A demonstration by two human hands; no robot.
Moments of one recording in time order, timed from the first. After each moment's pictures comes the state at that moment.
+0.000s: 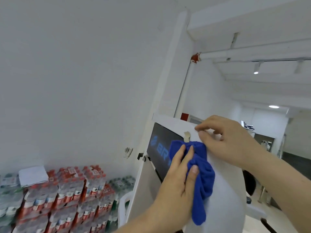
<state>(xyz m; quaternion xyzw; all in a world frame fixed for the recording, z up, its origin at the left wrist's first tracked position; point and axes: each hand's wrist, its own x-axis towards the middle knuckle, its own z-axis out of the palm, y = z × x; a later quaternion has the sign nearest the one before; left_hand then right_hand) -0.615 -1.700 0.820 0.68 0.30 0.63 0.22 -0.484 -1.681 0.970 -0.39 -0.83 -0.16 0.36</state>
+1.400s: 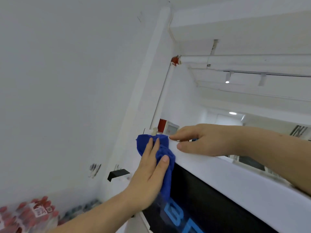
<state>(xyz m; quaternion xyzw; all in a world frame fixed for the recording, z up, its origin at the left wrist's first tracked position) -0.740 -1.387 0.861 0.71 0.28 0.60 0.25 -0.600 -1.455 1.047 -0.57 -0.82 -0.06 0.03</state>
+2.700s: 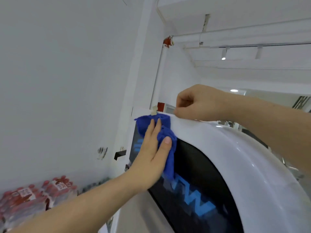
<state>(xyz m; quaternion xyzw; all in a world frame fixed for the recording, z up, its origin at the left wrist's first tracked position) -0.696 -1.513 0.853 0.72 0.29 0.58 0.24 -0.560 -1.561 1.042 -0.53 -0.82 -0.11 0.19</state>
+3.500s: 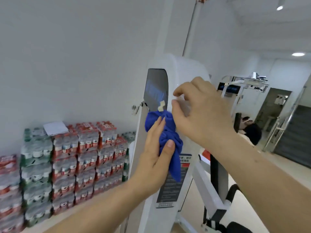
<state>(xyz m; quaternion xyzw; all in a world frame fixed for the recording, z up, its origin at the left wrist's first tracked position) -0.568 -1.762 0.711 0.63 0.35 0.66 0.21 -0.454 -1.739 0.850 -0.30 -0.79 -0.27 0.46</state>
